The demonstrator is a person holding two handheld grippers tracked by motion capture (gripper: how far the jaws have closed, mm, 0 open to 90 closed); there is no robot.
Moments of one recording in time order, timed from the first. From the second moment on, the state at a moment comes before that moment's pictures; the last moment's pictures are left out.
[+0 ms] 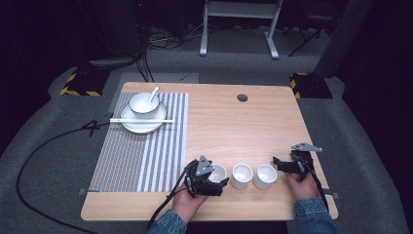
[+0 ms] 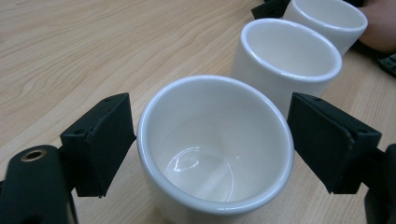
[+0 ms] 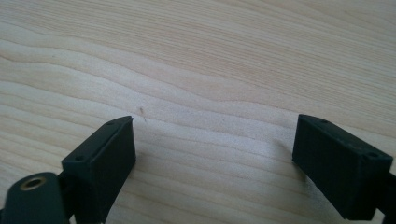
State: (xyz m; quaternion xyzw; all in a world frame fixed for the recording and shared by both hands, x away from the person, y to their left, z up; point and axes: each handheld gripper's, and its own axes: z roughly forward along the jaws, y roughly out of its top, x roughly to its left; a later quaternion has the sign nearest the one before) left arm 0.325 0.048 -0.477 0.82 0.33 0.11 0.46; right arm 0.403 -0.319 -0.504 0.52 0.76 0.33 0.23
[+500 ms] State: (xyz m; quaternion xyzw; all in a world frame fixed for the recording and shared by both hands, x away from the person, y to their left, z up) left arm 0.324 0.042 -0.488 0.83 0.32 0.13 0.43; right arm 0.403 -0.319 -0.504 0.52 0.76 0.33 0.23
